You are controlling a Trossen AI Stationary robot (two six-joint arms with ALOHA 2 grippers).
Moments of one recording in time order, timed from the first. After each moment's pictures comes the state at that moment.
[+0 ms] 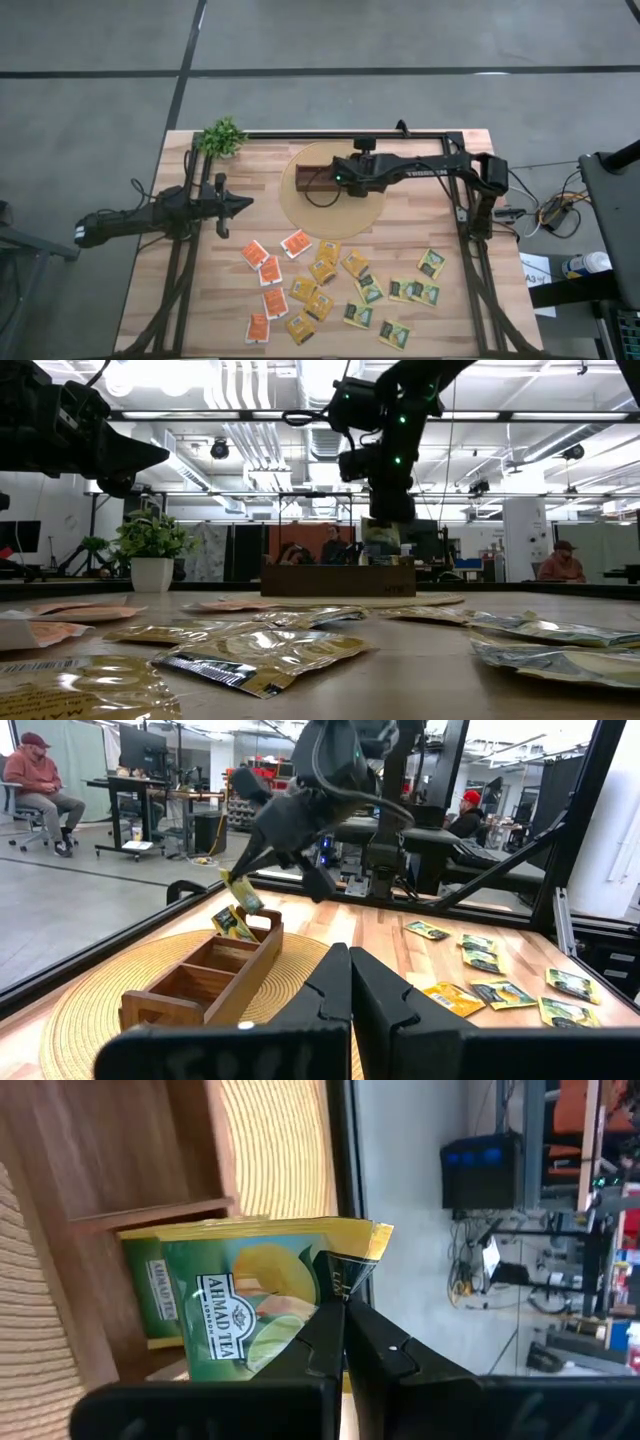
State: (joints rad) left arm 0.14 0.04 0.01 0.02 -0.02 -0.11; right arm -0.21 1.84 1.36 -0.70 0.76 -0.26
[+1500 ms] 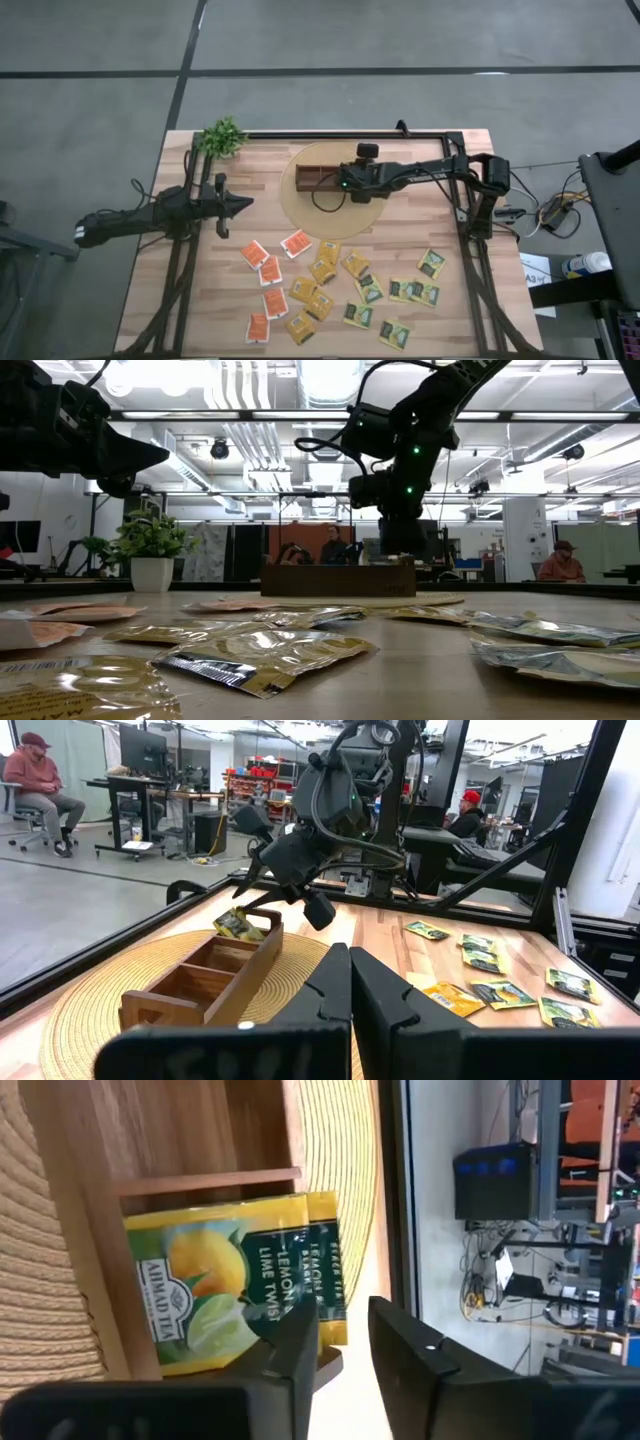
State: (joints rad) left arm 0.14 0.04 0.01 0.02 -0.02 -0.11; right arm -0.21 1.83 1.17 -0.49 0.73 -0.29
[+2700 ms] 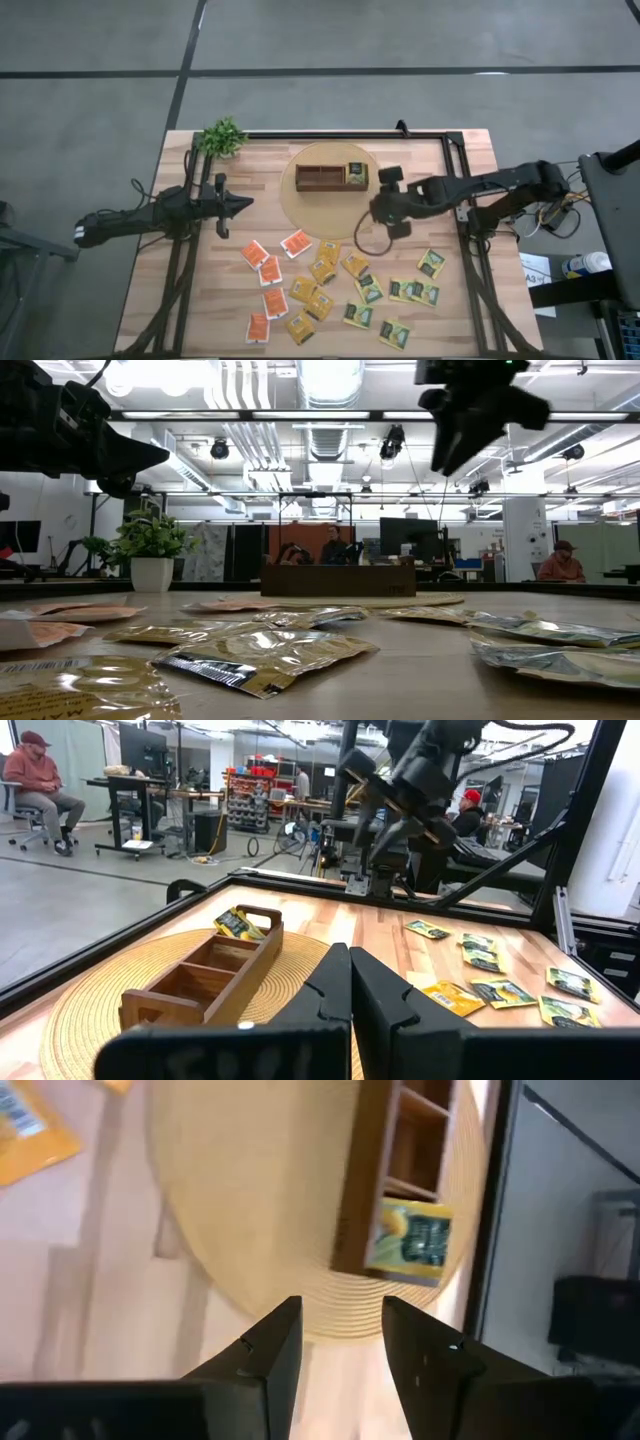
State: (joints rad) left arm 0.14 0.04 0.01 0.02 -0.02 -0.11; right arm 0.13 1.39 1.16 -0.96 0.46 -0.21
